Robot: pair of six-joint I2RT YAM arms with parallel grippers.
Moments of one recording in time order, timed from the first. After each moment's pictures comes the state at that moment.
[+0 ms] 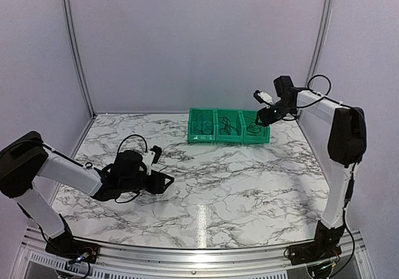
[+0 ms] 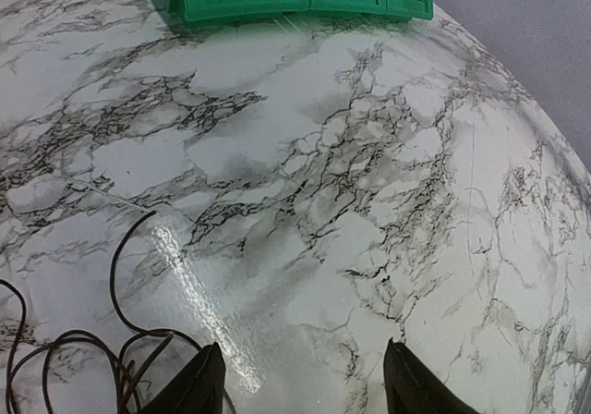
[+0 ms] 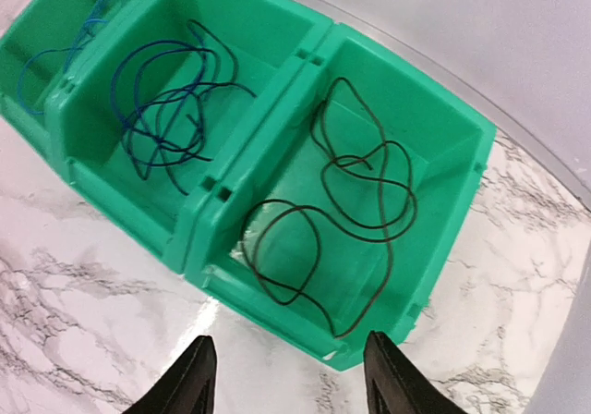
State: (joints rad) left arm -0.81 1.63 0.57 0.50 0.04 -0.37; right arm 0.18 2.06 1.83 -0.69 -0.17 -0.31
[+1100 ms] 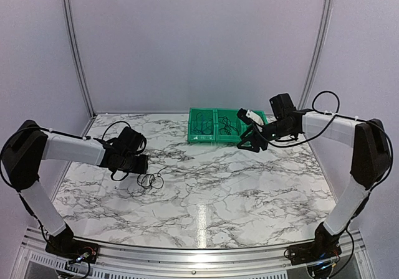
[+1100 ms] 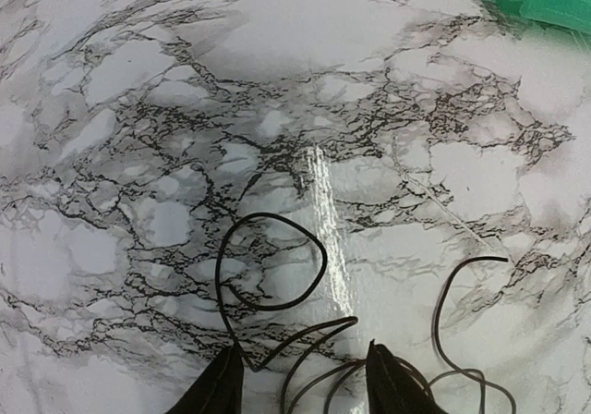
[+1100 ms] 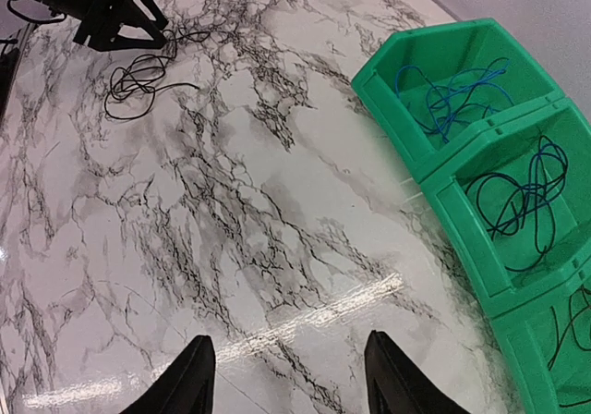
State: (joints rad) left arm -0.61 1.67 0.88 -0.17 -0.23 -0.41; right arm 0.33 1.69 1.24 -0.44 -0.67 -0.58
